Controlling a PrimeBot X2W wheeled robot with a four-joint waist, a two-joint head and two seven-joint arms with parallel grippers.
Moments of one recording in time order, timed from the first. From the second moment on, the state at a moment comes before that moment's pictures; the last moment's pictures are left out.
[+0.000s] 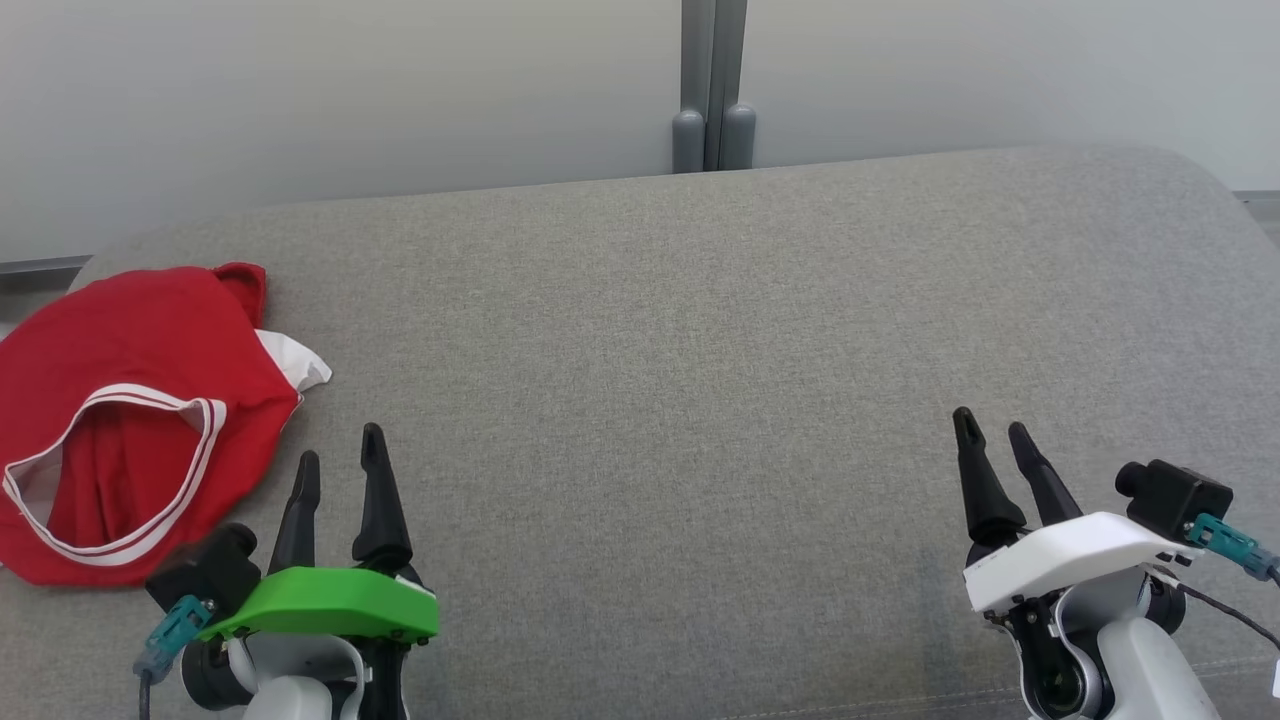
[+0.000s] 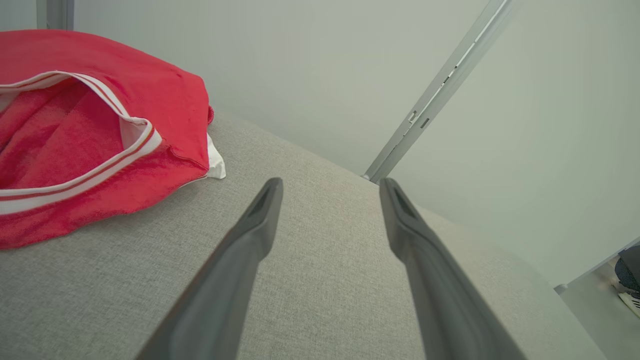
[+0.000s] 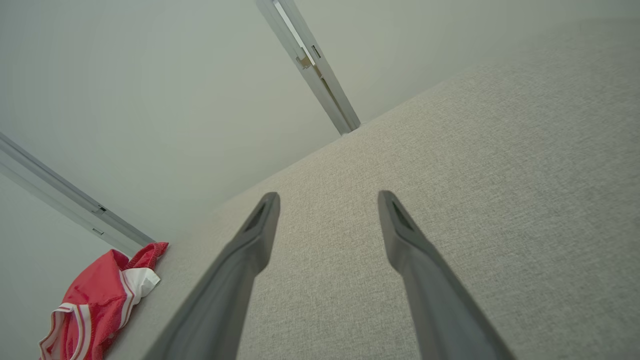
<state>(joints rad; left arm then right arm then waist) -0.09 0.05 -0.13 0.17 -0.64 0.07 -0.18 -0.13 -0.04 0.00 0.24 0.60 0.13 -0.08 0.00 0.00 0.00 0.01</state>
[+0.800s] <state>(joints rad) -0.08 0.06 -0.14 0.25 -0.35 0.15 -0.21 -0.13 -0.04 0.01 0.27 0.32 0.13 -0.11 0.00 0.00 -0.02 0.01</state>
